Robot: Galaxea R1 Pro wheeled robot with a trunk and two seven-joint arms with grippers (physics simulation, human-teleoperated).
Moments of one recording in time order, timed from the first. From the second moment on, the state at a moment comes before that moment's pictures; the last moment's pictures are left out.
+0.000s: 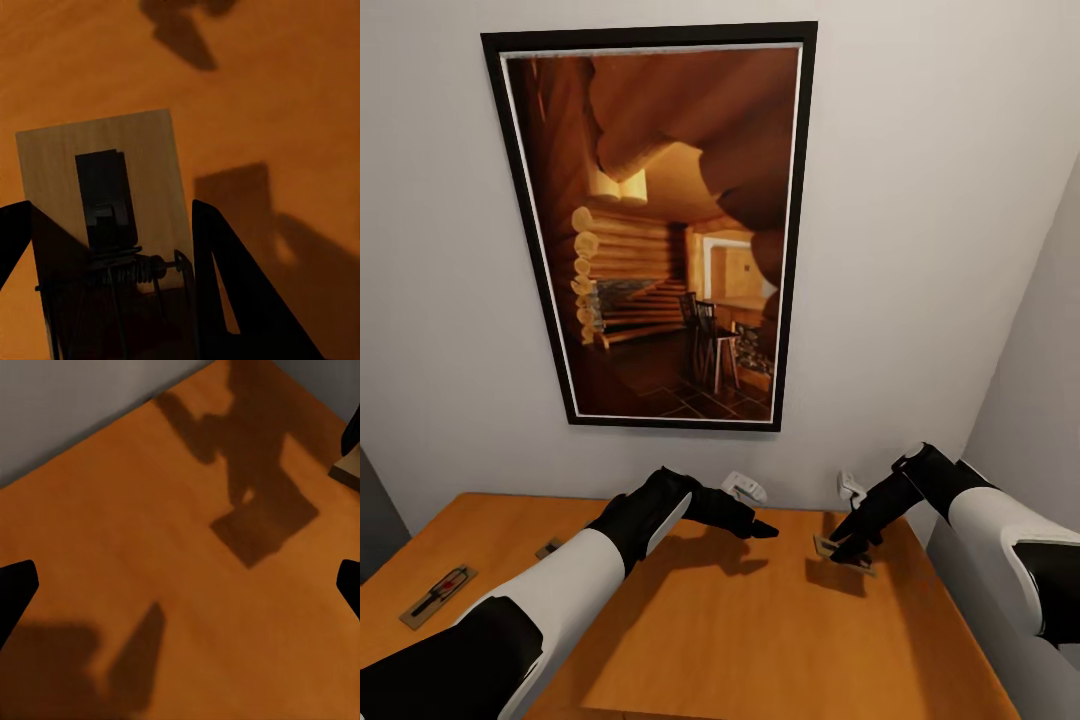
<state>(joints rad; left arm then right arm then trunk) -0.94 -0.17 -0.56 -0.51 0.19 0.55 -0.67 -1.12 -0.22 0.04 -0.21 0.74 0.12 1.52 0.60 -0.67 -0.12</state>
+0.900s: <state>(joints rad) -0.94 -0.11 -0.56 -0.53 0.19 0.56 -0.67 -1.12 -0.22 0.04 -0.21 0.74 0.12 1.52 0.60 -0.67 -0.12</state>
